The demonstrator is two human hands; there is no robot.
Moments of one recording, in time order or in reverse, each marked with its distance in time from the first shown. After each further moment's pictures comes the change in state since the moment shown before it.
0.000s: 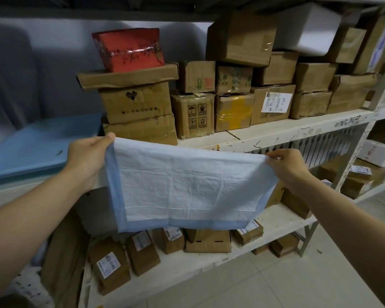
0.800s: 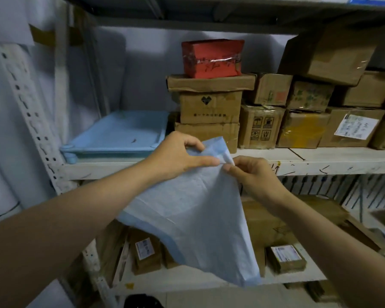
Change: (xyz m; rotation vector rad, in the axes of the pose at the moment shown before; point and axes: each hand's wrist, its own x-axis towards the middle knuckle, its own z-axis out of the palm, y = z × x) left_hand -0.038 0.026 -0.022 0.386 -0.463 0.452; right_hand -0.103 -0.122 0.106 0.262 -0.654 -0.408
